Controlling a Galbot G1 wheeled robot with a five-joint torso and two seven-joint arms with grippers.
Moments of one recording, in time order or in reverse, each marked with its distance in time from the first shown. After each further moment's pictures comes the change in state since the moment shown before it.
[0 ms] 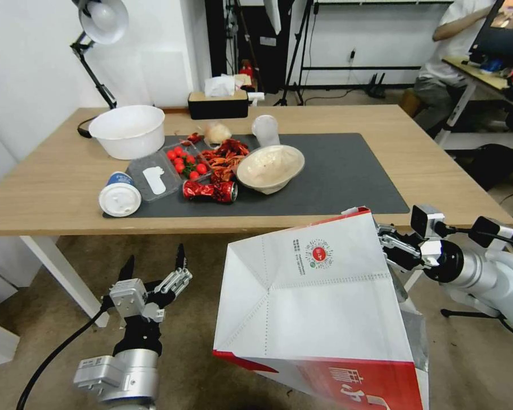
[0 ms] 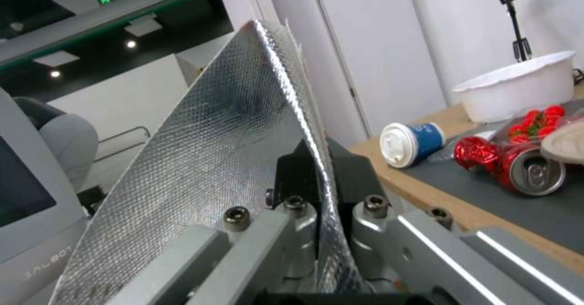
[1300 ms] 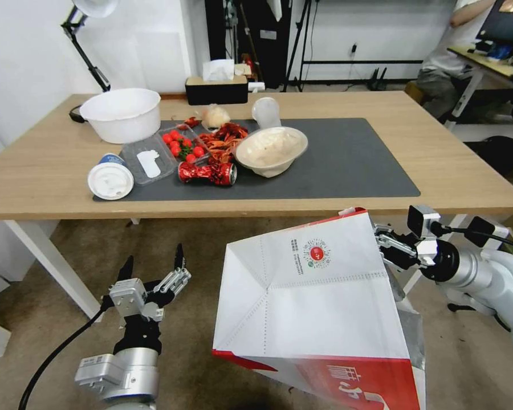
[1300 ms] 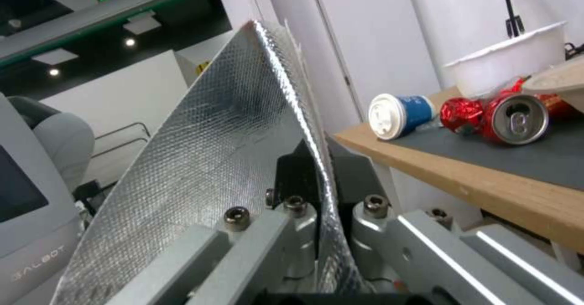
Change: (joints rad) left arm -0.011 0.000 -0.006 0.013 -0.005 0.000 -0.007; right arm 0.020 0.011 -0.021 -0.012 -0.010 0.001 0.001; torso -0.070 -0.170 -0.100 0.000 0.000
